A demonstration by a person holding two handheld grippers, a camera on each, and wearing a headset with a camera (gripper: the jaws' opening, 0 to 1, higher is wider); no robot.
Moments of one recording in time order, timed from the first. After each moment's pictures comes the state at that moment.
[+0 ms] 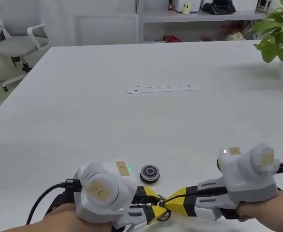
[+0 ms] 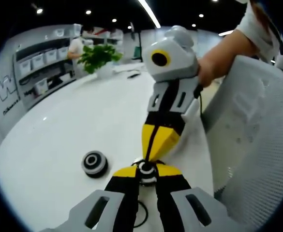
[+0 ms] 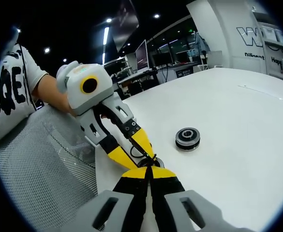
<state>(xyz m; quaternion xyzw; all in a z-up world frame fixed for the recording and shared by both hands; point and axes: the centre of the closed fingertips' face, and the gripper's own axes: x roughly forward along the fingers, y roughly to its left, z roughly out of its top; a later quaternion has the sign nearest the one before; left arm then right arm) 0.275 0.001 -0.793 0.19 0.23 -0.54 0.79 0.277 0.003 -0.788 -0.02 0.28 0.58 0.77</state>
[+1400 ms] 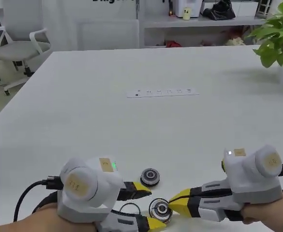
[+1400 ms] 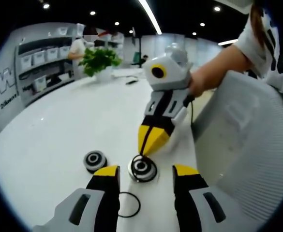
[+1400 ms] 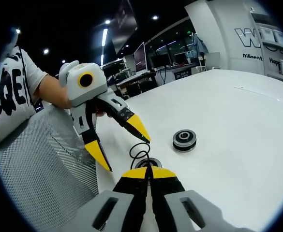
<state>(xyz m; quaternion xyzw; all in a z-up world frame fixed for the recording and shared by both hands) 0.262 0.016 -0.769 0.14 0.23 -0.55 0.79 0.277 0.000 -0.783 -0.02 0.27 0.57 0.77</state>
